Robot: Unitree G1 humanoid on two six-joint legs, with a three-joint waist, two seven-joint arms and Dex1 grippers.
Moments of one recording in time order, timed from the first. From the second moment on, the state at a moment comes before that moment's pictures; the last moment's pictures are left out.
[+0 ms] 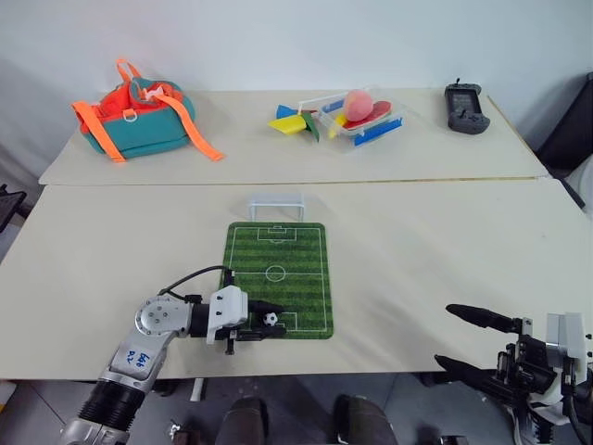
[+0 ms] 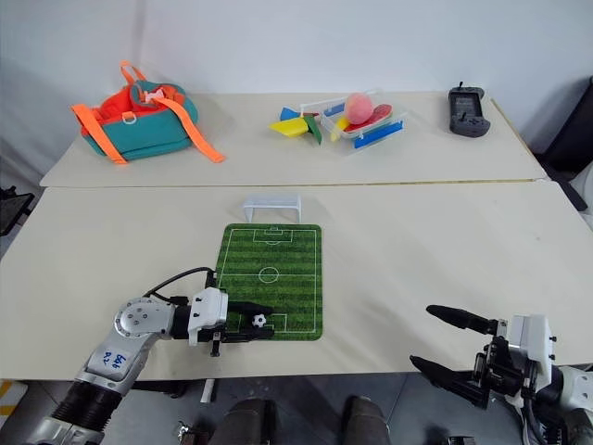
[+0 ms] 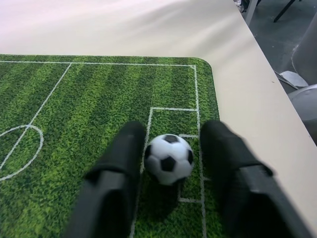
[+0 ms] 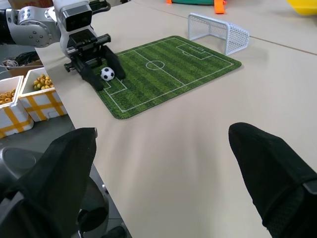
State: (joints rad) left arm -0.18 0.57 -0.17 0.01 -0.23 -0.10 -1.12; right arm 0.39 -0.66 -0.48 -0.31 0.69 0.08 1.31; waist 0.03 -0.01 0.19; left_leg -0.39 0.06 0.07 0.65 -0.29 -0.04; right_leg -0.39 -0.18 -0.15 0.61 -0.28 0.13
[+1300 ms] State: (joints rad) left arm -0.15 0.73 -0.12 -0.13 -0.43 0.06 -1.35; right arm 0.30 -0.63 -0.46 -0.26 0.73 0.07 1.31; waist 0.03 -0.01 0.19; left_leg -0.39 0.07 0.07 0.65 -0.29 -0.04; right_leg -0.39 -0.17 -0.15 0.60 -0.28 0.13
